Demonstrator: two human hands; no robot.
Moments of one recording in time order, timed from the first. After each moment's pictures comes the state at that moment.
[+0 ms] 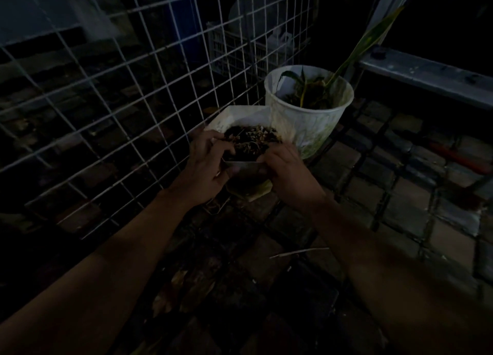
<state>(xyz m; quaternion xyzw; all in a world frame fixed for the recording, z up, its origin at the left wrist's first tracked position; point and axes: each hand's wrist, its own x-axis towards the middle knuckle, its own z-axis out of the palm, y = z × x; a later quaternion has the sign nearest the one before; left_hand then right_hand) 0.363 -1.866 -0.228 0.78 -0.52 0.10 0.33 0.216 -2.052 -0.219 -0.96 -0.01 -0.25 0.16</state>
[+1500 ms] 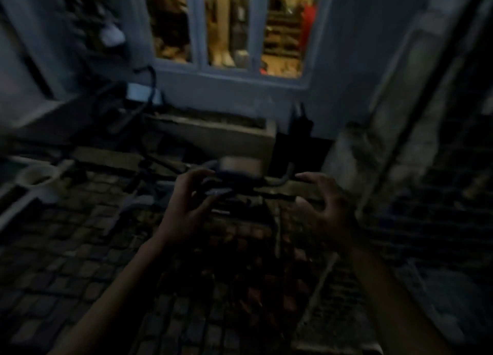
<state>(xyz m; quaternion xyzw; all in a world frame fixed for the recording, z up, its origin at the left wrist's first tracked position) 0.217 -1.264 0.686 0.80 0.00 0.26 0.54 0.303 -1.542 0.732 -0.85 -0.28 -0.09 0.44</state>
